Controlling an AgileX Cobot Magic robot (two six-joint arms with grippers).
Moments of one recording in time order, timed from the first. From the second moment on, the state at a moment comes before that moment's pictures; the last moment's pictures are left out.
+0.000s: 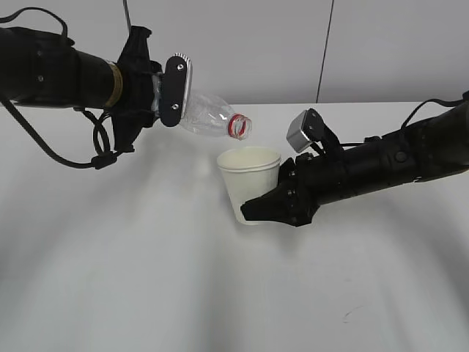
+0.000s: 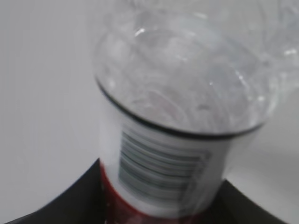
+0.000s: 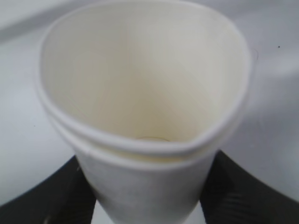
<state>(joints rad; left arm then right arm) -0.41 1.89 -1.27 1.42 0.06 0.13 0.15 2.10 -1.13 -1.61 -0.93 0.99</state>
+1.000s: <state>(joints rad) -0.42 1.89 -1.27 1.51 0.10 0.13 0.15 2.10 -1.13 -1.59 -0.90 1.00</state>
